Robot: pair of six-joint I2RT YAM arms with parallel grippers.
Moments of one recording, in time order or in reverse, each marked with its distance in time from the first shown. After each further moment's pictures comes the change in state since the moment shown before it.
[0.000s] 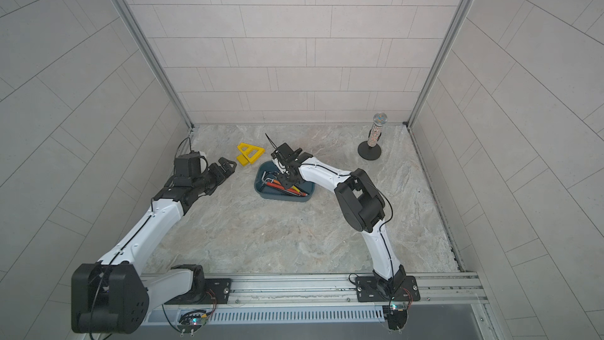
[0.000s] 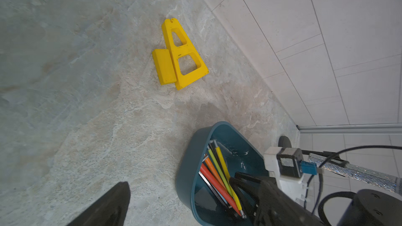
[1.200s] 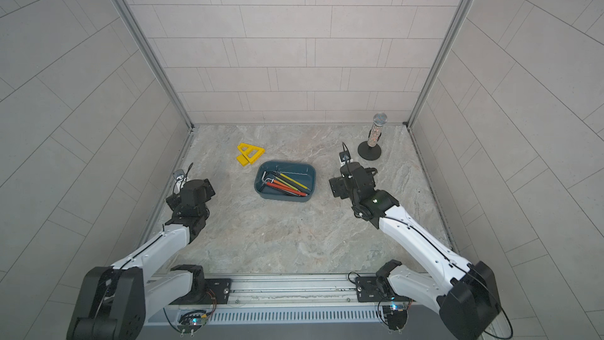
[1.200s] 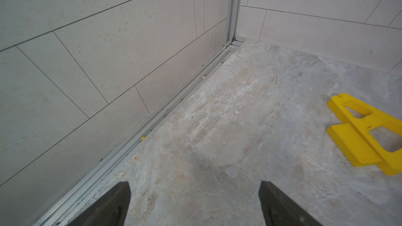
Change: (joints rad) left arm -0.039 -0.014 -0.417 0.571 -0.898 0.518; right arm -0.188 -1.106 -0.897 0.227 0.407 0.058
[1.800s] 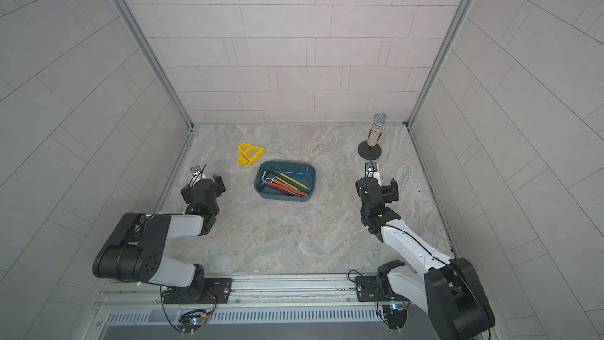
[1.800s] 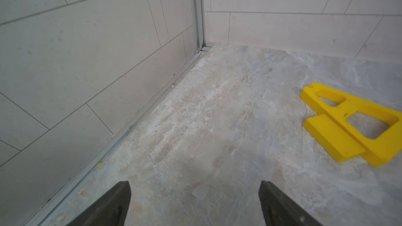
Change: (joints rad) left arm -0.022 0.335 -0.045 0.491 0.101 0.129; right arm -0.237 0.076 -0.359 0.586 0.275 -0.127
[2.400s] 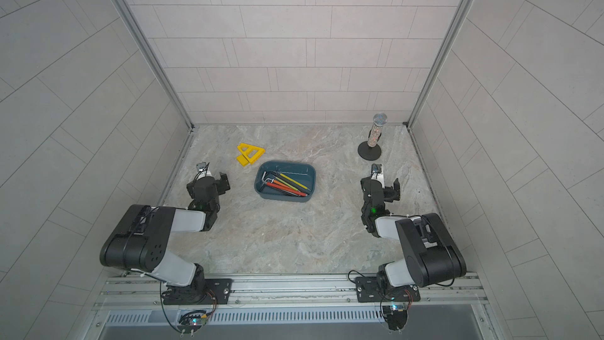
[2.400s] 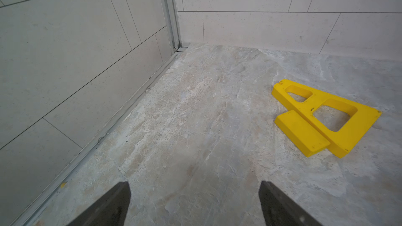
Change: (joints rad) left arm 0.007 0.078 0.054 0.054 0.103 0.030; right arm -0.109 0.323 -0.096 0.583 -0.005 -0.067
